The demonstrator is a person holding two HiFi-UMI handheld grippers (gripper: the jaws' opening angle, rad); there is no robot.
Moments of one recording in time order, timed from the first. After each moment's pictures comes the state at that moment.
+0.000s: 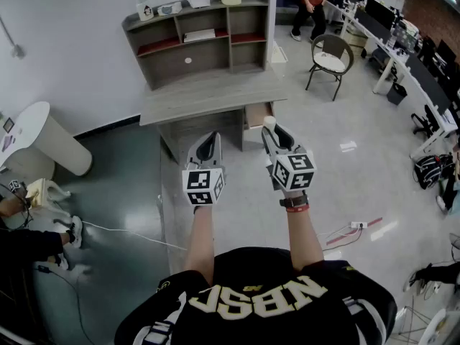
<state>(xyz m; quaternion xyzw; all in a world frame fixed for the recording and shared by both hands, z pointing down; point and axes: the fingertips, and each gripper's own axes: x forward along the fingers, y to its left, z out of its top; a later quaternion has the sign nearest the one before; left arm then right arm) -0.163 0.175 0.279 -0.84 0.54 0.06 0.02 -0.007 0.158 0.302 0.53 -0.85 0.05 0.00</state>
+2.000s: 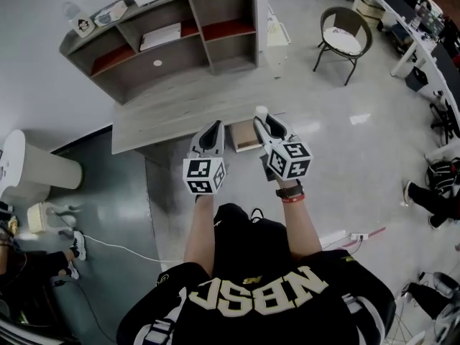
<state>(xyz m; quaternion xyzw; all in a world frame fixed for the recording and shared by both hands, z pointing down) -0.027 -0.182 0.356 -0.85 0.53 0.00 -0.04 0.092 -0.194 0.391 0.49 -0.86 0.17 -0.01</state>
